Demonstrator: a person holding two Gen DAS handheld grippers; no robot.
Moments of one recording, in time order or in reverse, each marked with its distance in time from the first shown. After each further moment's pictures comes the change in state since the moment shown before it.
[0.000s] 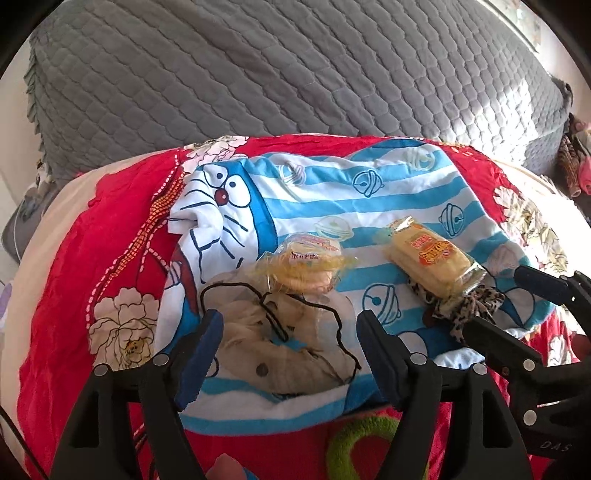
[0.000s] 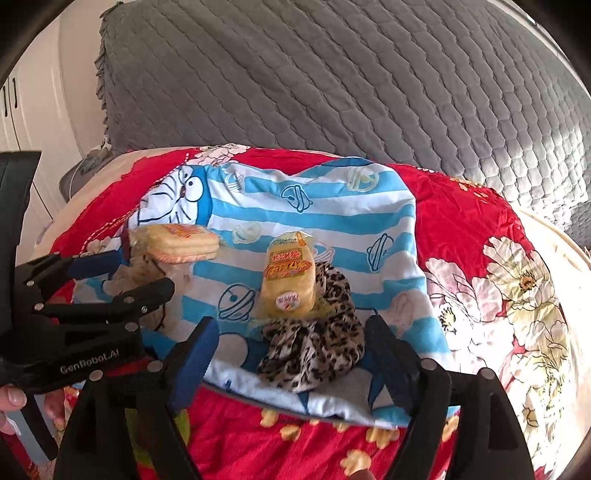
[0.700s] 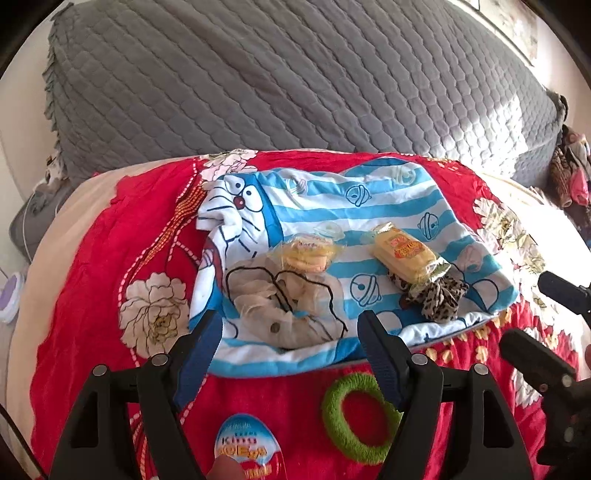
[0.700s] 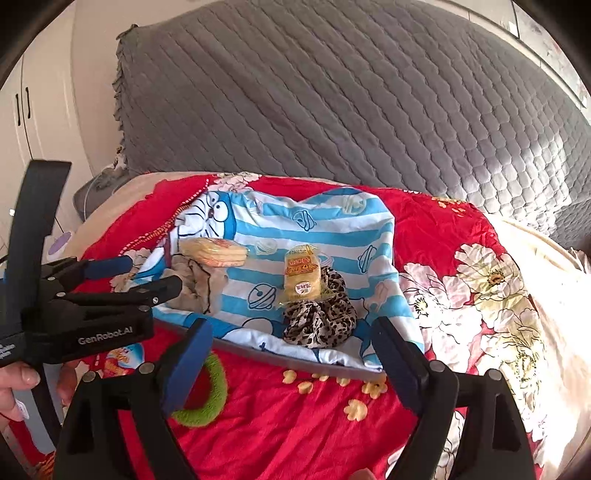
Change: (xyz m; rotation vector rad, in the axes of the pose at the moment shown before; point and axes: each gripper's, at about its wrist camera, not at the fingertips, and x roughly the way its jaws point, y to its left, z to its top) left arm -0.055 0.009 -0.016 -0.034 -0.036 -0.017; right arm -0.078 0.011 -0.017 0.012 -0.094 0.003
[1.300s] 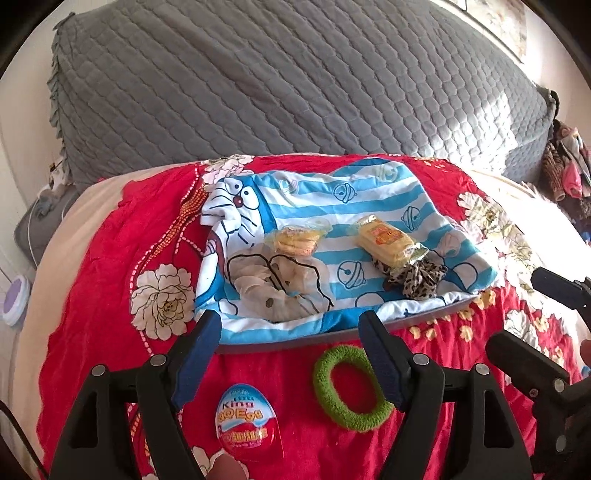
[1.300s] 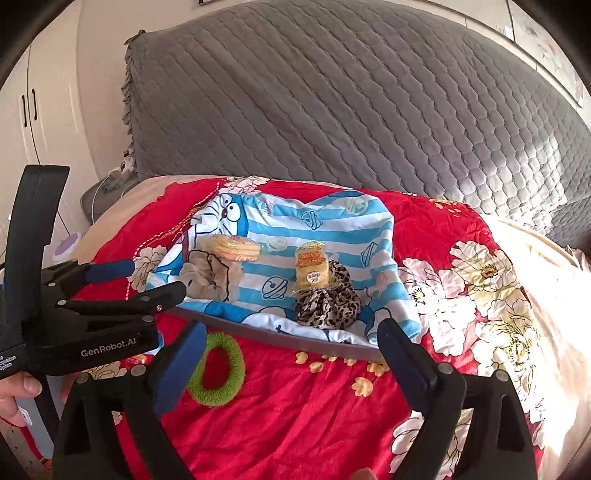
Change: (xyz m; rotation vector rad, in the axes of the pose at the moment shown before) left arm -0.033 -0.006 -0.017 0.029 -0.022 -0.005; right arm -0.028 0.011 -0.013 0.000 -0.014 0.013
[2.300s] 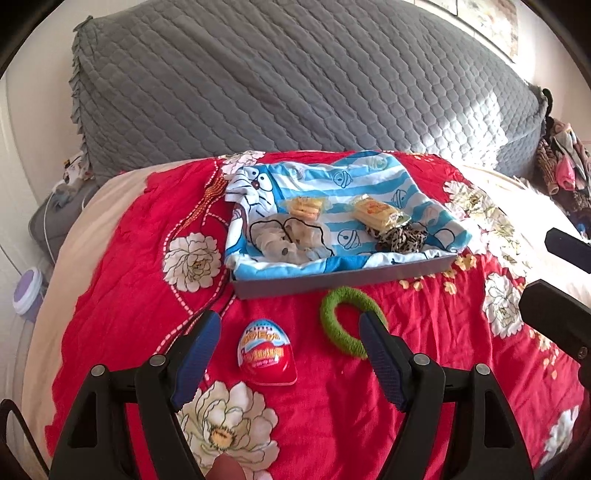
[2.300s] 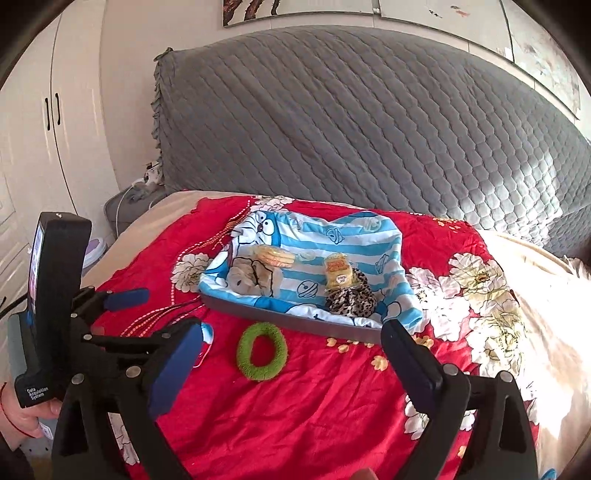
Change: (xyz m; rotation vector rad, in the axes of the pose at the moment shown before) left arm -0.064 0.011 -0.053 0.009 -0.016 0.013; right arm -0.073 0.036 -0.015 -0.024 -0.075 0.041
